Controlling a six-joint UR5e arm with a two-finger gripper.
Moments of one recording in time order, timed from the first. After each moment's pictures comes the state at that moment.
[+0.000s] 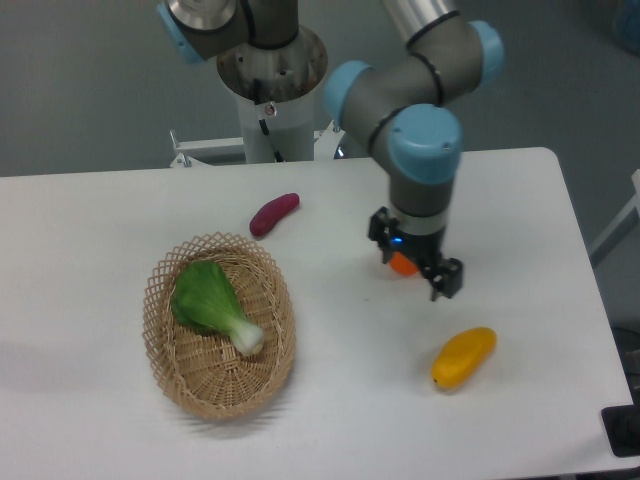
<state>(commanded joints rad) 2.62 -1.96 -1.55 -1.06 1.59 1.39</state>
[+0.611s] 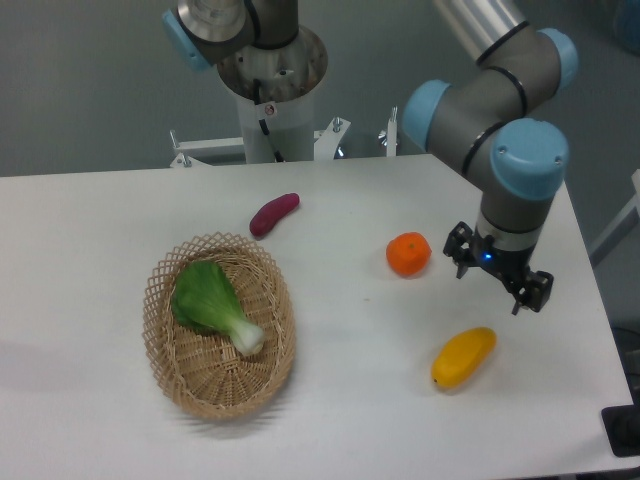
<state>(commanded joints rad) 2.69 -2.05 -1.45 -1.08 1.58 1.45</state>
